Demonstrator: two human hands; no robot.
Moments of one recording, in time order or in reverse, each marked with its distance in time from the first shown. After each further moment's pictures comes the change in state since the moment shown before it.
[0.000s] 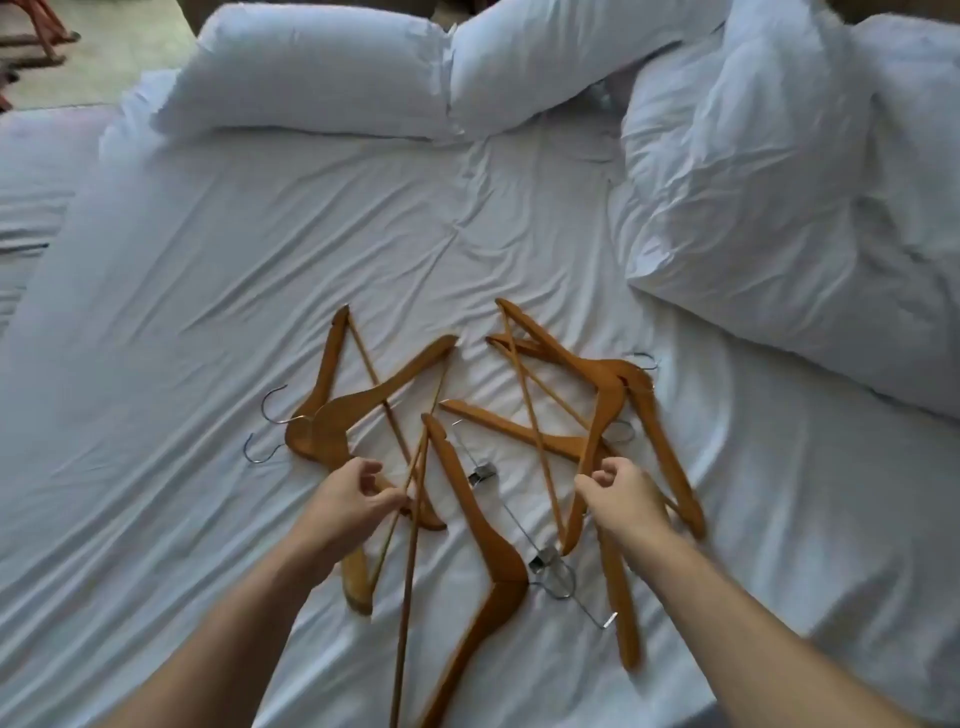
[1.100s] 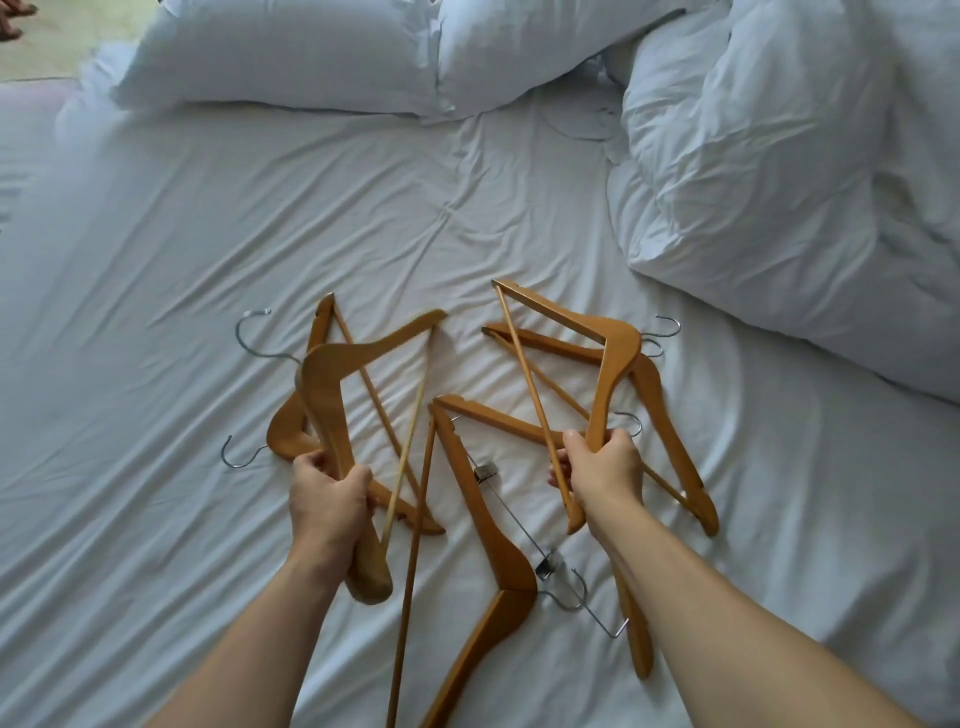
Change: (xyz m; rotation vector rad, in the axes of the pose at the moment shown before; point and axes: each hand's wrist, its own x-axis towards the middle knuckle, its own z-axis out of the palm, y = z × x) left_hand 0.038 -0.014 0.024 -0.464 0.340 -0.112; right_hand 0.025 -0.029 0.041 0.398 0.198 0.073
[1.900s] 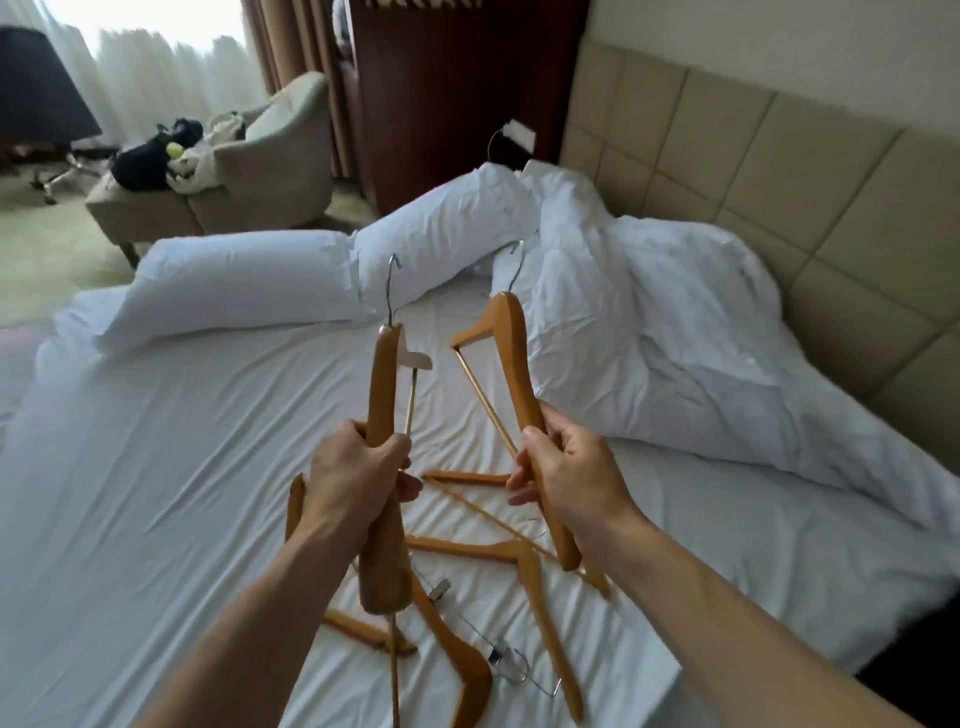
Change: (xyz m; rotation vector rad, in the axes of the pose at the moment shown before) left_hand -0.198 0.311 -0.076 0.005 -0.360 0.414; right_hand -0.207 -0.237 -0.169 0.279 -0.216 -0.489
